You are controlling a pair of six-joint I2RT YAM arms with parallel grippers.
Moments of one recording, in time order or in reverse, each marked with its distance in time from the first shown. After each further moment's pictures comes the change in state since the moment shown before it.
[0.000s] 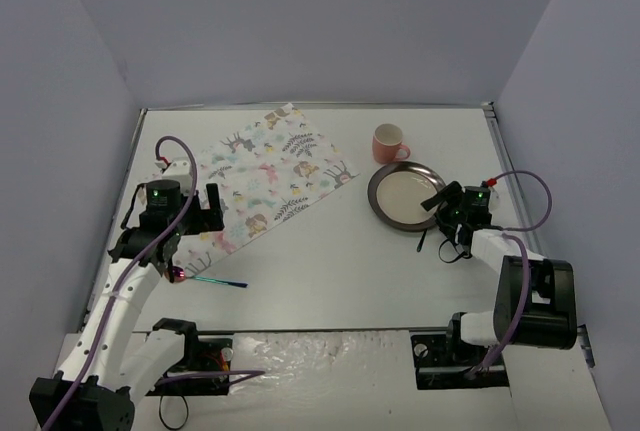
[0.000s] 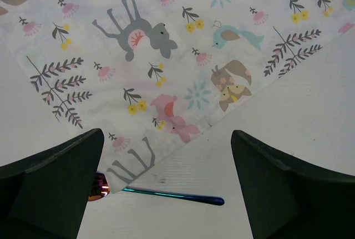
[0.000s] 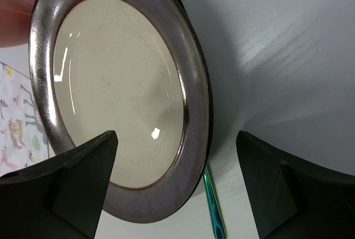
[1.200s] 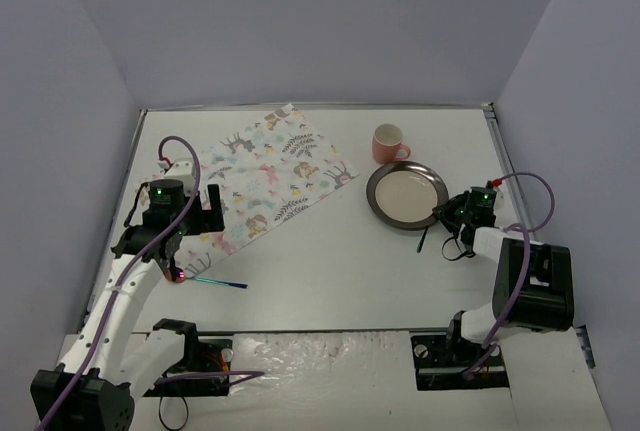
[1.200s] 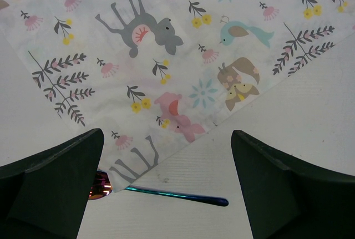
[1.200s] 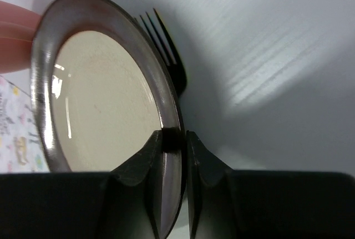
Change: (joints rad) left arm -0.006 0.032 0.000 0.001 -0.023 0.000; right arm -0.057 0.113 -0.007 0.161 -0.033 -0.031
